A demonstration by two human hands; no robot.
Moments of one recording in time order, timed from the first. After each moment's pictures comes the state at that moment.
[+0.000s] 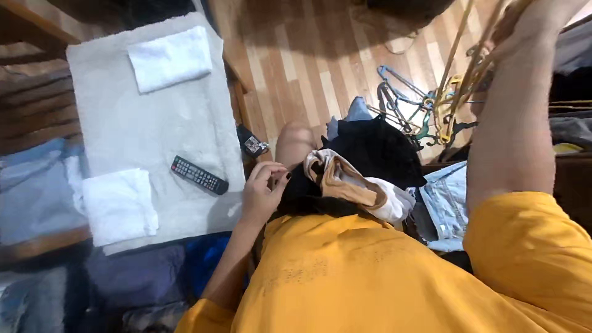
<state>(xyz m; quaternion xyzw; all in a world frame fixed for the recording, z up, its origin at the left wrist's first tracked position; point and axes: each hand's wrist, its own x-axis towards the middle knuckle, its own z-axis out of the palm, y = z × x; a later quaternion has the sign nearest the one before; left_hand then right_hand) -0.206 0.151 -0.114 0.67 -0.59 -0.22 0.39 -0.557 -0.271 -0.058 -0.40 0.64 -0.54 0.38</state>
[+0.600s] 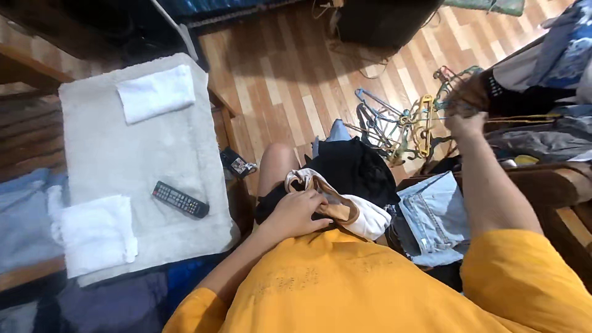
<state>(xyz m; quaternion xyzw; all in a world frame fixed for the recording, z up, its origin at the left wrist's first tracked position) -0.293 0.095 -0.133 0.53 -0.79 -0.31 0.06 -0.704 -0.211 -0.162 -0.47 0.78 -0.25 0.33</state>
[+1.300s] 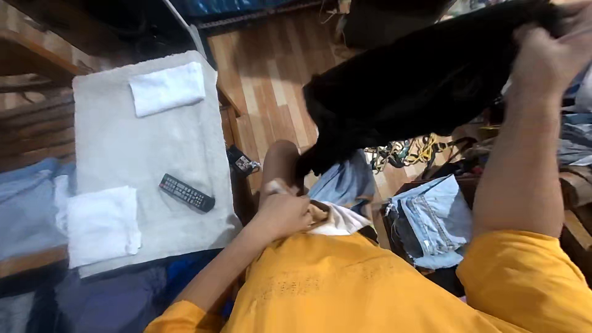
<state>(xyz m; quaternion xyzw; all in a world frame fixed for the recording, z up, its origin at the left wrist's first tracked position) -0.258 0.120 -0.095 0.59 -0.75 -0.30 -0.03 -0.624 -0.222 0.004 -0.66 0.56 -0.47 0.17</state>
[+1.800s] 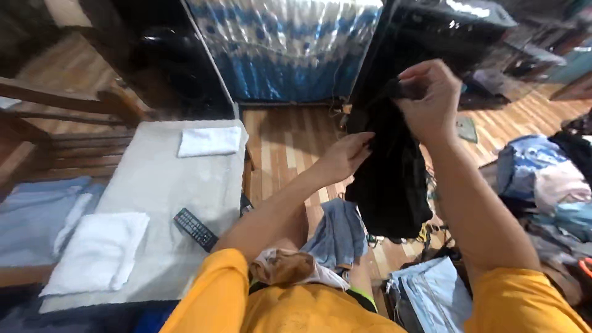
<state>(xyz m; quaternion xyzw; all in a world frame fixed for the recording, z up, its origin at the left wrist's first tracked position) -0.282 -0.059 0.050 0.47 -0.73 -0.27 0.41 -0.447 -0.170 0.120 -0.84 0.27 -0.45 0.14</state>
